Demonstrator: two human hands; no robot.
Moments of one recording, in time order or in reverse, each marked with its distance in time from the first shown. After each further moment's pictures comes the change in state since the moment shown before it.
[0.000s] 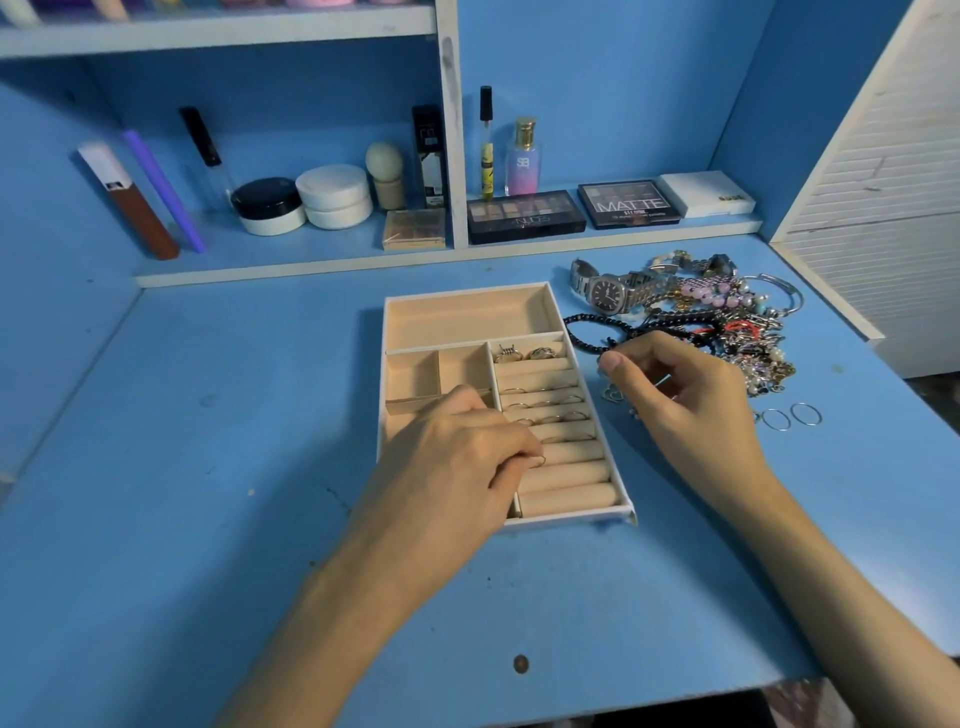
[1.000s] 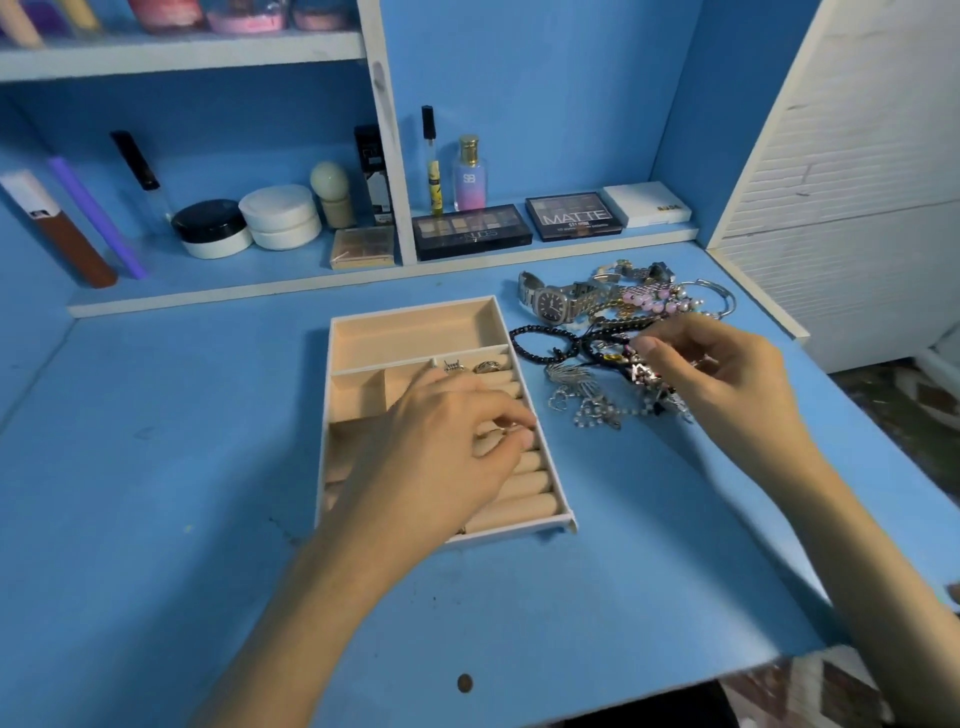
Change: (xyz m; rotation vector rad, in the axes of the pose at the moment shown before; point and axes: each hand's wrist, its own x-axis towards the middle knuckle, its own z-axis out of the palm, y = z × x) left_hand 0.032 0.022 -0.002 -0.103 -0.084 -0.165; right_hand 0.010 0.010 -0.054 -0.057 0.053 0.043
